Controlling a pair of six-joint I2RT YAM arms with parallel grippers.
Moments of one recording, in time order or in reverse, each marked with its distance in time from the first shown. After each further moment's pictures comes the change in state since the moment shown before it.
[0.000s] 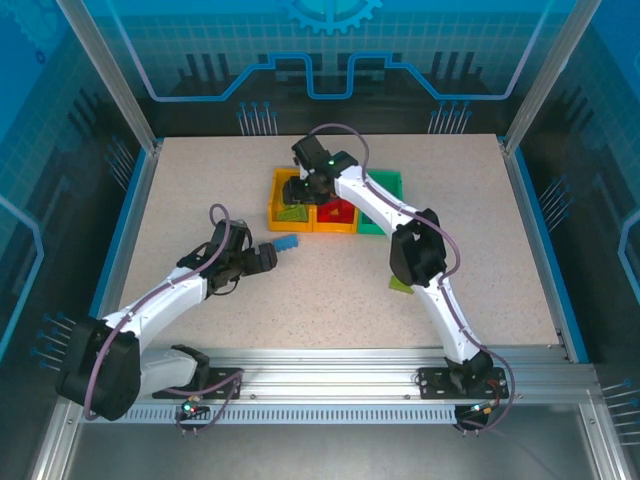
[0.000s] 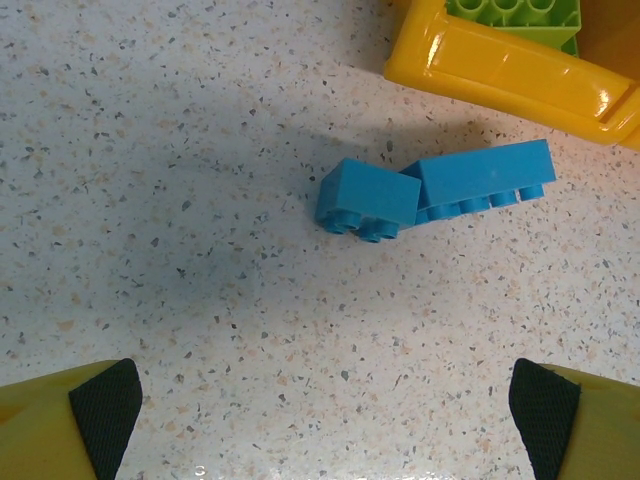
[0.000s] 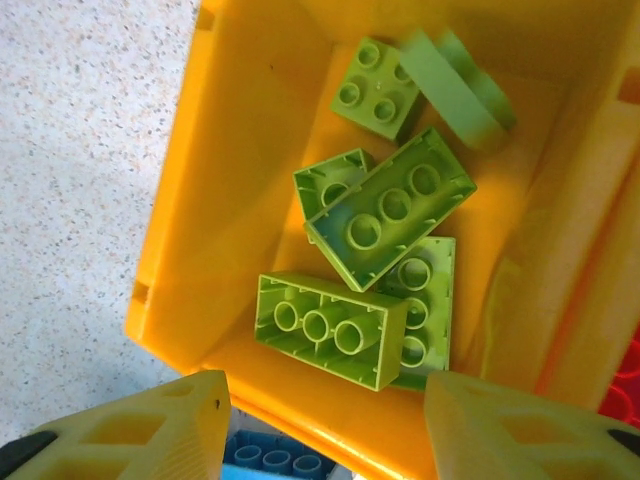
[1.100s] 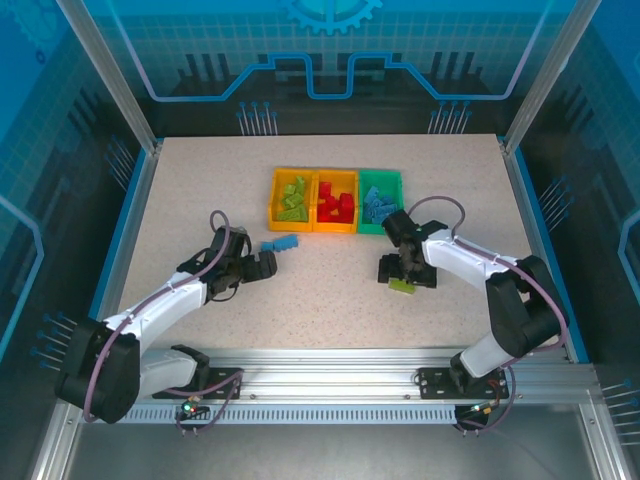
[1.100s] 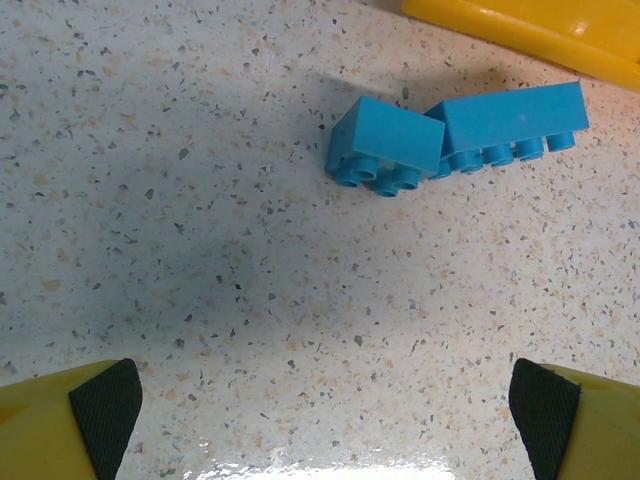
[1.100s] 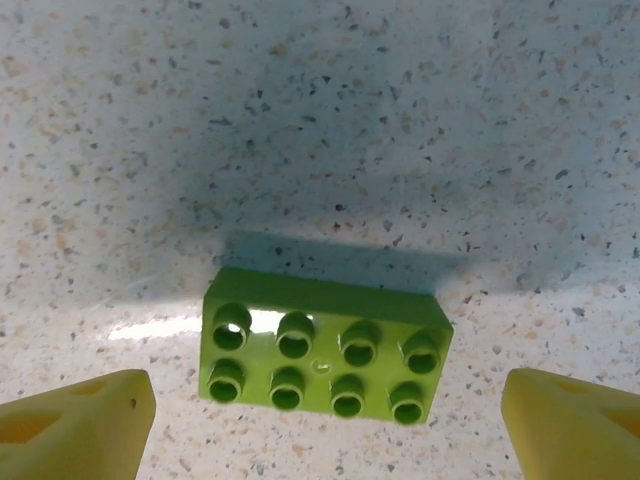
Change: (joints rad) left arm 0.002 -0.013 -0.058 0.013 0.034 0.001; right arm -0.183 -0.893 -1.410 0.071 0.228 0.114
